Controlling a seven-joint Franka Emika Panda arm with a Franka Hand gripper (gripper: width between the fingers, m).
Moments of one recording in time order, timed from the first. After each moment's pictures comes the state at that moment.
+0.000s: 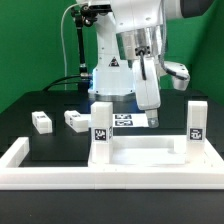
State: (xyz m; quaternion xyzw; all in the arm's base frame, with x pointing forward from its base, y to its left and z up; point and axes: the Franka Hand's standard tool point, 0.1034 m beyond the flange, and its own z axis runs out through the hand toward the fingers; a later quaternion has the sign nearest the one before) arm 0.589 0.032 0.080 -0.64 0.76 0.04 0.07
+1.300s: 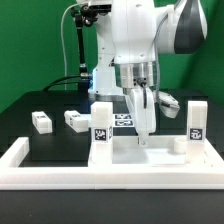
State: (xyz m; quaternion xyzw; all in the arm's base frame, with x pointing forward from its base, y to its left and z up) arm 0.526 0.021 0.017 -0.71 0.71 0.01 0.04
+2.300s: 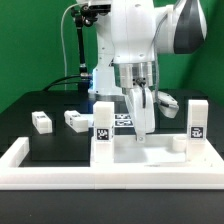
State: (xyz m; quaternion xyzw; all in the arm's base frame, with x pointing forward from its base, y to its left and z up) arm 0.527 0.019 0.017 -0.71 0.71 0.01 0.04
